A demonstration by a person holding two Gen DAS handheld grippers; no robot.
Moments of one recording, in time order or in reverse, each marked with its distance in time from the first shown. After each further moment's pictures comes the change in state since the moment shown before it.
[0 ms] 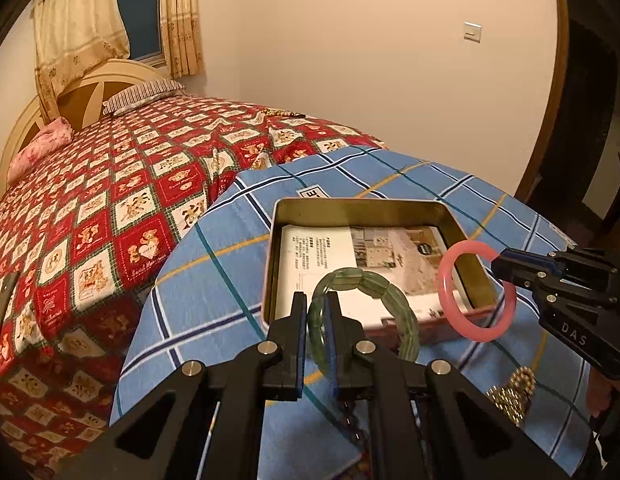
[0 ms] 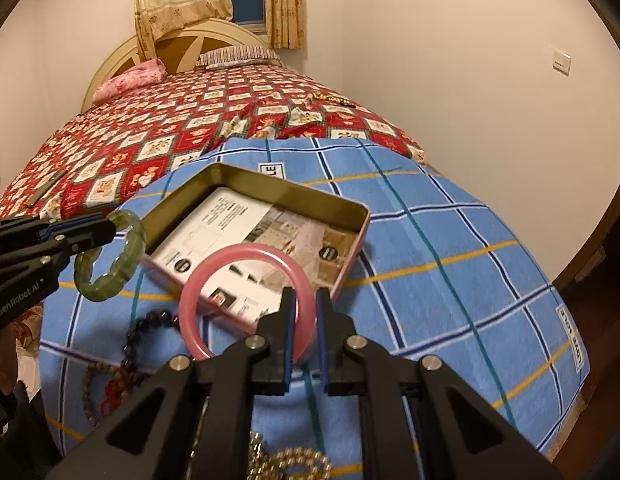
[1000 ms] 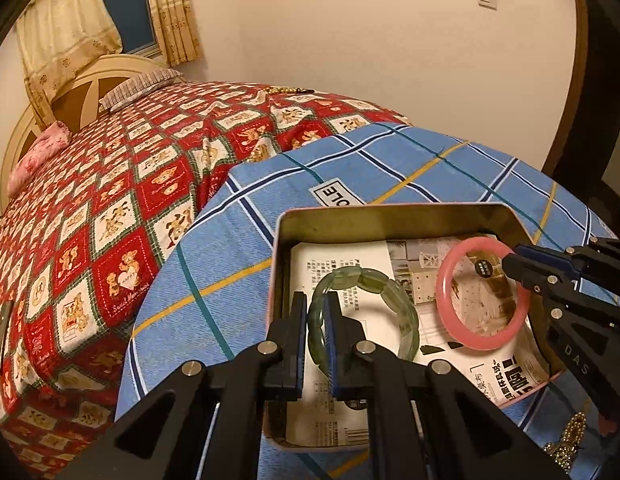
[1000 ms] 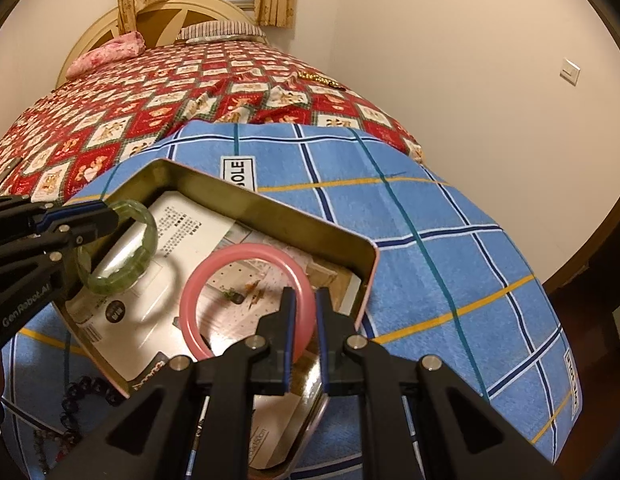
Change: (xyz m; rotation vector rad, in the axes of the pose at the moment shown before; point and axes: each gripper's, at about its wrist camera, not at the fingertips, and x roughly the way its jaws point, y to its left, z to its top) left arm 0.080 0.000 0.031 0.058 0.086 0.064; right arm 0.069 -0.003 0.031 -0.039 0.076 -0.096
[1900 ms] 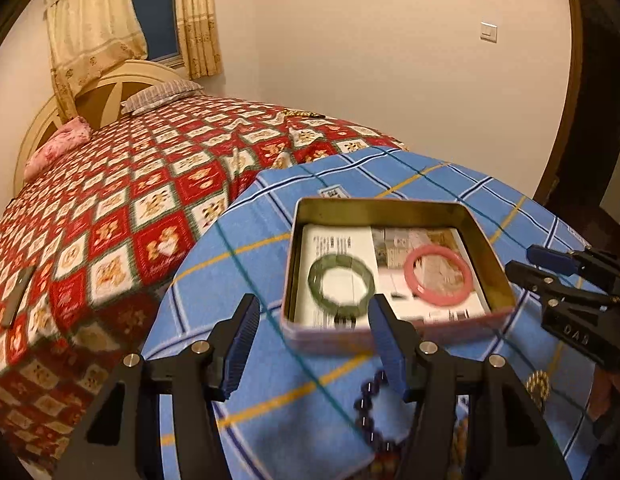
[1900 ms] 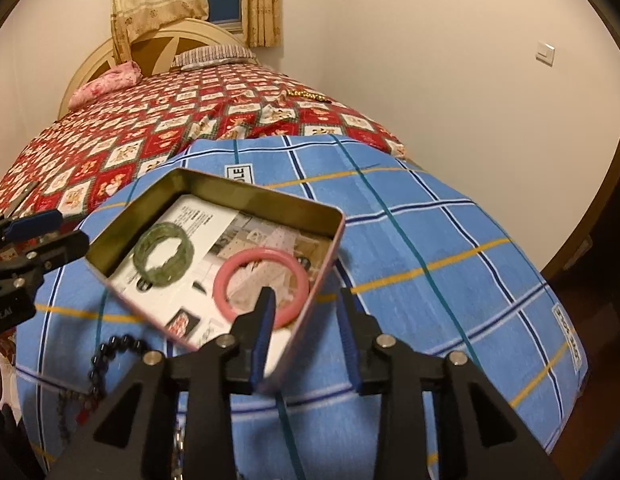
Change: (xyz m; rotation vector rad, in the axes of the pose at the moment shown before) left arm -0.087 0.004 -0.051 -0.079 -0.093 0.007; right arm -0.051 -0.014 -0.037 0.083 -0.067 0.032
